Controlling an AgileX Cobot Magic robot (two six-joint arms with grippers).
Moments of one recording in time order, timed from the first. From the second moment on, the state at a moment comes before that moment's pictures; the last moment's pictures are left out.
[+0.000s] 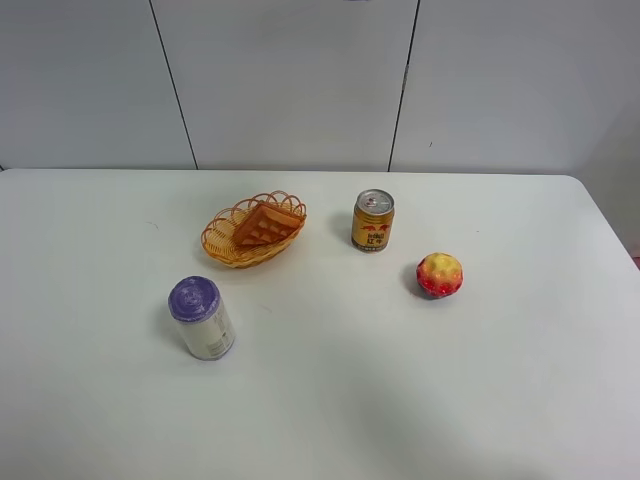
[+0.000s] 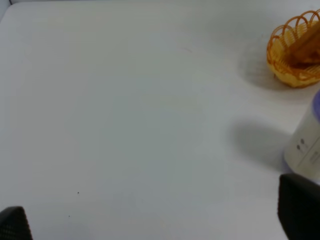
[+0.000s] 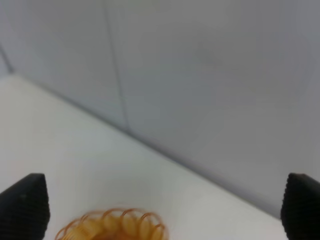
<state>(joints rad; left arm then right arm) -0.01 -0.01 -0.51 0.07 1.05 -0.08 0.52 1.46 -1.49 0.16 0.48 -0.07</state>
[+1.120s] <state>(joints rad) -0.01 -0.01 -0.51 0.07 1.05 -0.08 -0.05 0.02 -0.61 0.04 0.97 -0.03</state>
